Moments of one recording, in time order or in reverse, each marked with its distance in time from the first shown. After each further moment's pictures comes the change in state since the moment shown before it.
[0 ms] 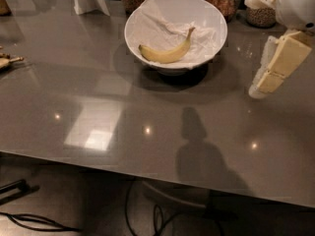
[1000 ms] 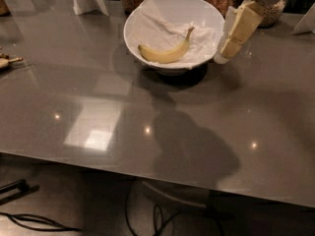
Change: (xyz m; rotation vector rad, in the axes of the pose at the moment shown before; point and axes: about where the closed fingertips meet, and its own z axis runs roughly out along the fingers) arm -0.055 -0.068 0.034 0.010 -0.168 -0.147
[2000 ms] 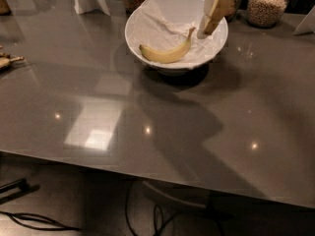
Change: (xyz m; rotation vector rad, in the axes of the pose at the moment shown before) arm -0.018 -0.074 0.032 0.088 -0.098 -0.268
